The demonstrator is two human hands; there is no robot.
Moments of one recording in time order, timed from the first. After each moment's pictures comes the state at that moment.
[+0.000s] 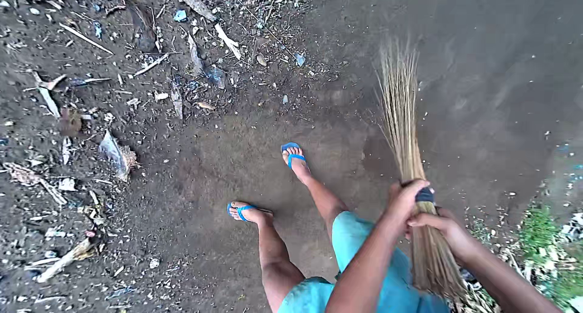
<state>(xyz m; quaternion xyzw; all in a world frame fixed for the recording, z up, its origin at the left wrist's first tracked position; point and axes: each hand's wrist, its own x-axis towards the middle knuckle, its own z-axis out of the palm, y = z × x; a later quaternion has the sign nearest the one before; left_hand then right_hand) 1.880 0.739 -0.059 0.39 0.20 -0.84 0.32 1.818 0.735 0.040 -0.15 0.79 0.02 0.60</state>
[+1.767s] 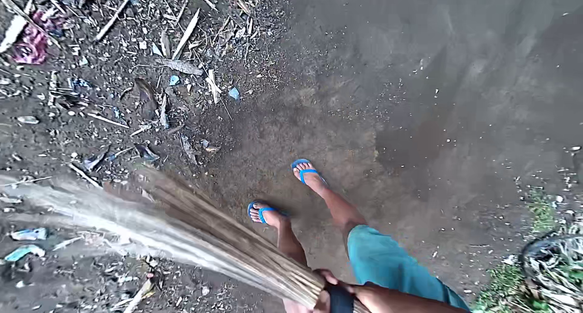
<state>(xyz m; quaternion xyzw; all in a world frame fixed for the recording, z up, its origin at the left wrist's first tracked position) 2.065 0.854 0.017 0.64 0.12 -0.56 0.51 1.943 0.761 0.035 -0.24 0.42 0.18 0.86</state>
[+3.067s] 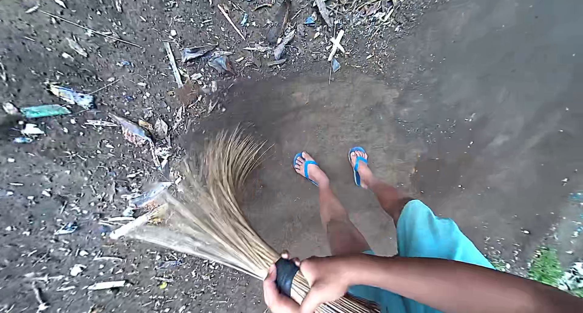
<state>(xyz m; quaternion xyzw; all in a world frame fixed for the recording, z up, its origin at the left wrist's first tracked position) 2.373 0.989 -0.026 0.57 0.40 -0.35 0.62 2.337 0.848 -0.013 -0.36 0.23 0.45 0.79</state>
